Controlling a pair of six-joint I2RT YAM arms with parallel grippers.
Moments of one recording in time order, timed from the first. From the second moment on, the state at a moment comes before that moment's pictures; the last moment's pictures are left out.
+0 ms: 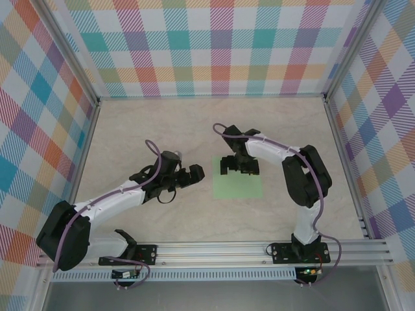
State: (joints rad) left arm -0.63 1.25 0.67 -0.22 0.12 -0.88; right arm 0.60 1.93 1.37 -0.93 0.01 0.58
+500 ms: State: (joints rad) left arm -0.63 1.23 0.68 -0.23 0.08 -0.89; right arm 0.60 2.05 1.46 -0.98 -0.01 0.61
